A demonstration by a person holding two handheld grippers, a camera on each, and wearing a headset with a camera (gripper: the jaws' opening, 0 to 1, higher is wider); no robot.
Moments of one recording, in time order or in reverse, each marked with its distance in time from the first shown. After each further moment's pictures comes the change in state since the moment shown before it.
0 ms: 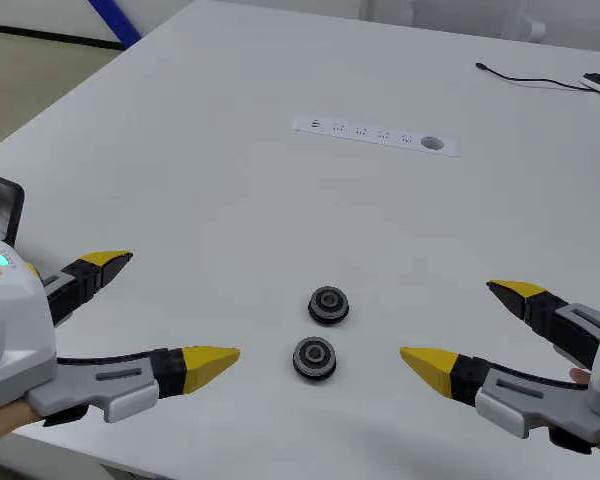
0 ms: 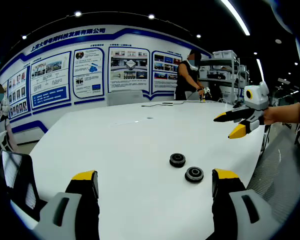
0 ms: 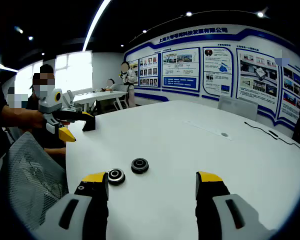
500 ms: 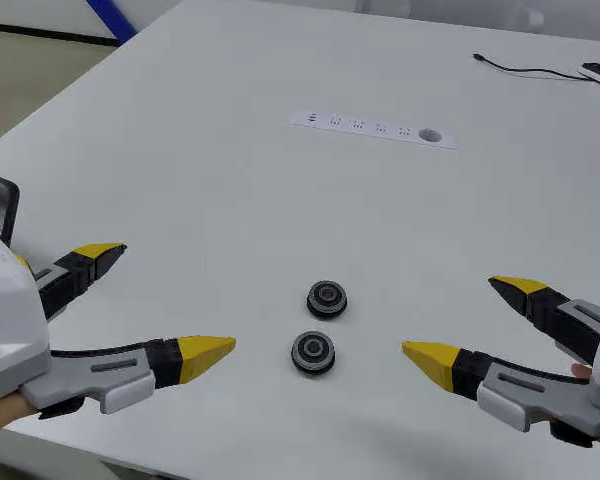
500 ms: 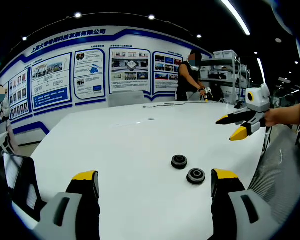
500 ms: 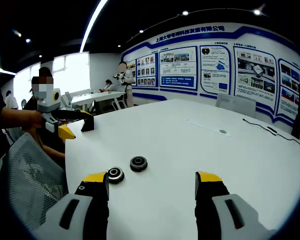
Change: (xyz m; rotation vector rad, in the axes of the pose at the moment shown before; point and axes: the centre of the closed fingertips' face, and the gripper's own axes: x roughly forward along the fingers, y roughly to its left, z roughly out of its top) left arm 0.000 0.003 0.004 0.006 -0.007 0.014; right arm -0.002 -0.003 -0.006 0.025 0.002 -0.011
